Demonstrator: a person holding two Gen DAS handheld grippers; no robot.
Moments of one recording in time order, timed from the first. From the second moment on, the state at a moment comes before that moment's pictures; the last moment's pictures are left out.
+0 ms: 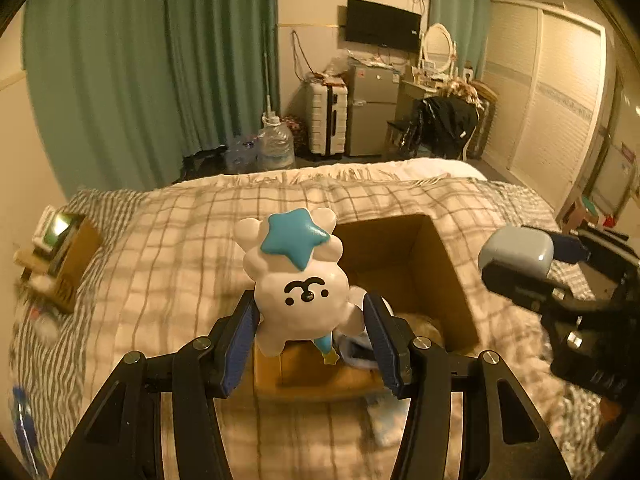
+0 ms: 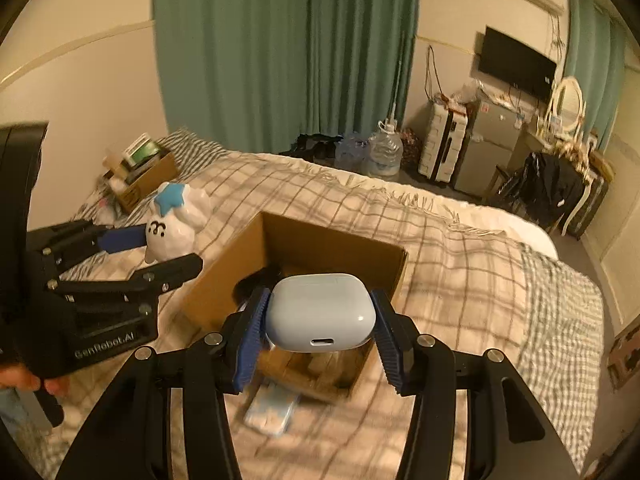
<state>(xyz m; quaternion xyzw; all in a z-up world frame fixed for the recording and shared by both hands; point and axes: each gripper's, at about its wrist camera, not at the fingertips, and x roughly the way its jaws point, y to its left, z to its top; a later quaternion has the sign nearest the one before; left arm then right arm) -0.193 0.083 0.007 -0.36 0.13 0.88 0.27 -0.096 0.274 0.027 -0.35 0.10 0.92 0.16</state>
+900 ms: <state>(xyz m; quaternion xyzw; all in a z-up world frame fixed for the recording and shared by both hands) -0.148 0.027 -0.021 -0.39 0.10 0.89 0.23 -0.043 0.287 0.029 -0.36 0.12 0.90 0.21</state>
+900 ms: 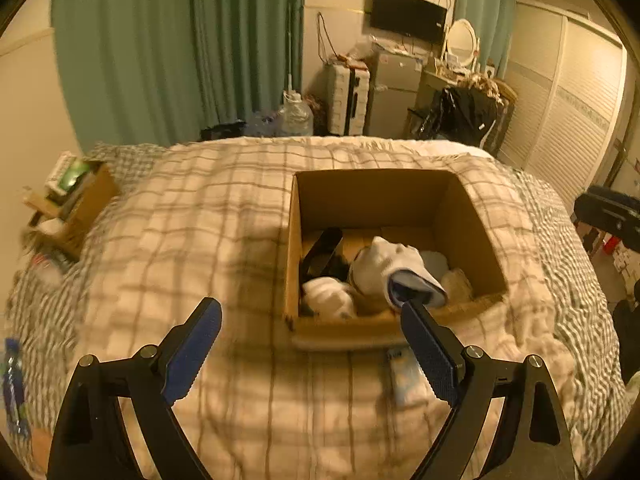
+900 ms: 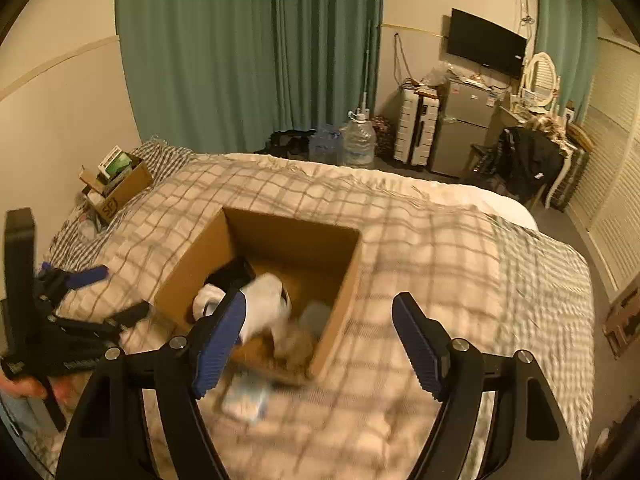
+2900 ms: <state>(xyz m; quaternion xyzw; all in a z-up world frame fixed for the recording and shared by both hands) -0.060 -0.006 -0.101 -0.50 0.05 0.82 0.28 0.019 0.191 -0.068 -0.46 0.14 0.85 0.21</state>
